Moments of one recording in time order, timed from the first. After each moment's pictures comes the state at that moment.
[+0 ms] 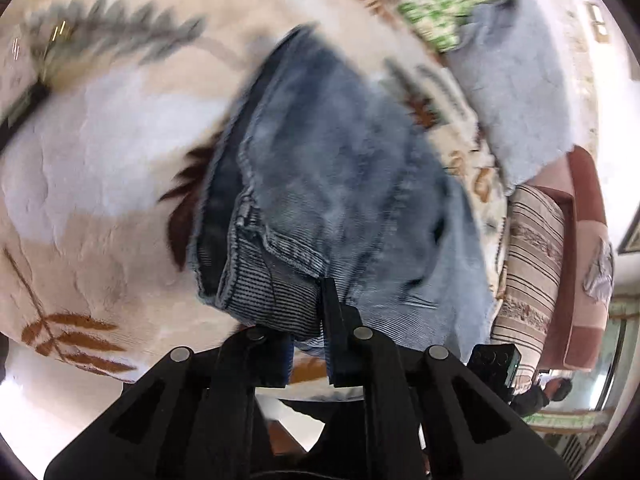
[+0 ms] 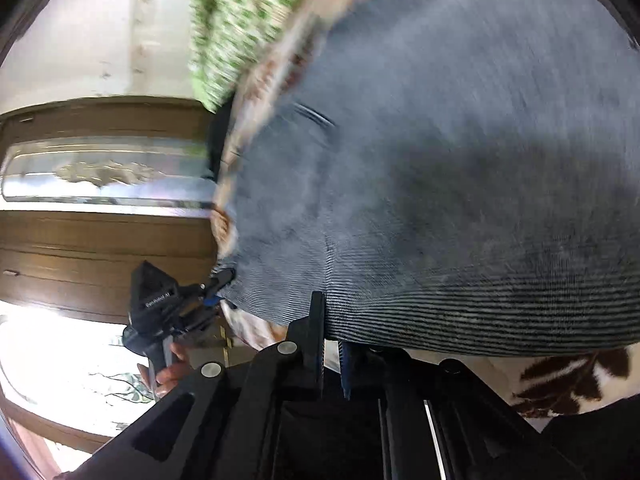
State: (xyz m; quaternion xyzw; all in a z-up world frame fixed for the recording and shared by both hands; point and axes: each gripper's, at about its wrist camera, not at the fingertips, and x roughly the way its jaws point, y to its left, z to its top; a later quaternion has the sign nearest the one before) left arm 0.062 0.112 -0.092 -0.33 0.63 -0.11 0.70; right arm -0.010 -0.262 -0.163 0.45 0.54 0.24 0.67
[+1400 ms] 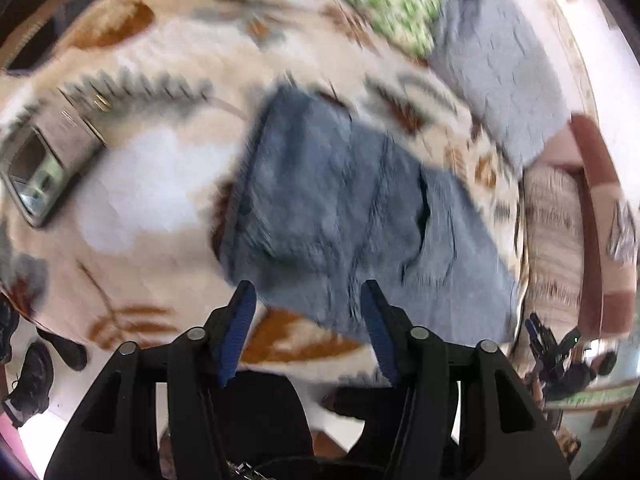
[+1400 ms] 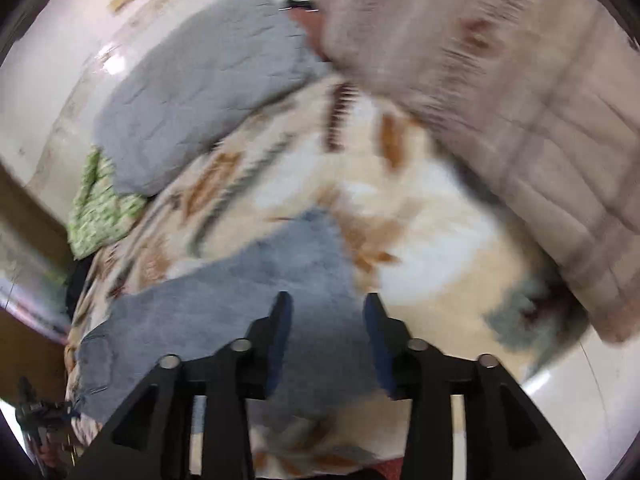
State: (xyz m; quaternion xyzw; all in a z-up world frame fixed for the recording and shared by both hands) left arm 0.046 0.122 -0.032 -0.24 0.59 -0.09 0.77; right arm -0.052 -0.541 -0.063 0.27 0.39 -0.06 0.88
